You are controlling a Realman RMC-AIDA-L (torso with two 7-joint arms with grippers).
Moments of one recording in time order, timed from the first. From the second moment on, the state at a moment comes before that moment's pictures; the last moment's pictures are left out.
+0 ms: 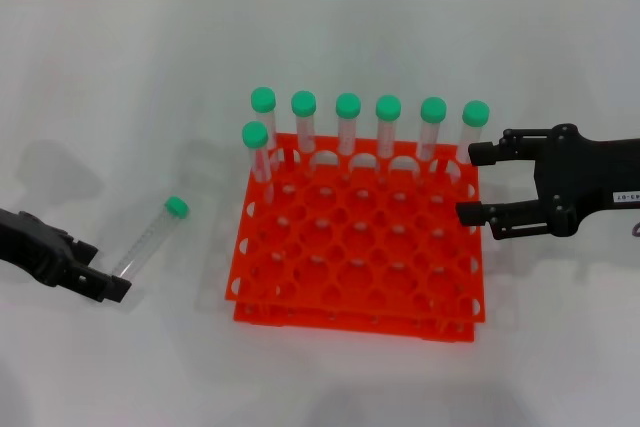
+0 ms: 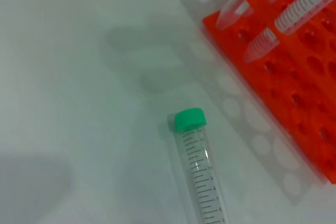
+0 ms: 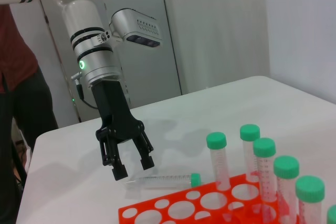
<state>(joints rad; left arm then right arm) -0.60 -1.95 0.75 0.82 2.61 1.71 -1.95 0.41 2.01 -1.11 -0.98 -1.76 -1.55 1.53</state>
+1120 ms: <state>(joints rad) -0.63 -1.95 0.76 0.79 2.62 1.67 -1.95 0.41 2.01 -1.11 -0.98 -1.76 -1.55 1.53</state>
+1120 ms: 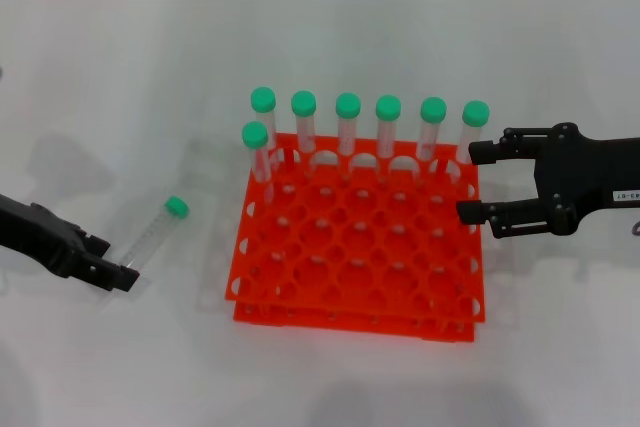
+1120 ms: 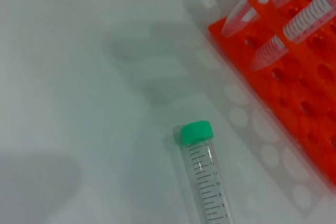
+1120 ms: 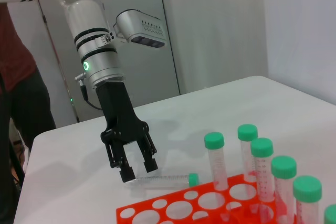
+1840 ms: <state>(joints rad) -0.65 -1.95 0.77 0.77 2.63 1.65 -1.95 0.42 2.01 -1.11 -0.96 -1.76 -1.55 1.52</state>
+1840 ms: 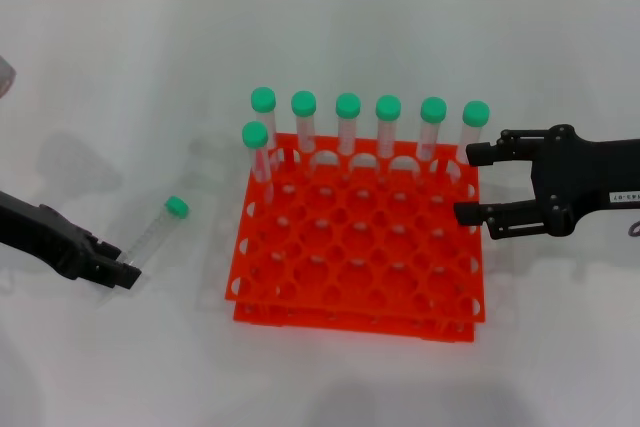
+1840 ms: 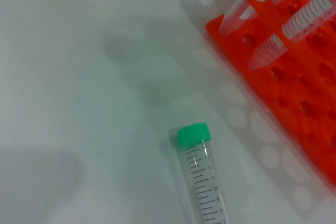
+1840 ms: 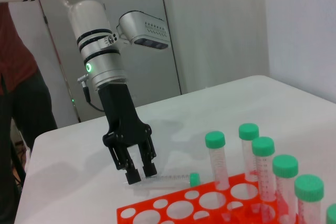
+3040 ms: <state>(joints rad) -0.64 -1.96 0.77 0.76 2.64 1.64 -1.95 0.41 2.01 -1.11 -0.96 -1.76 -1.55 1.52</state>
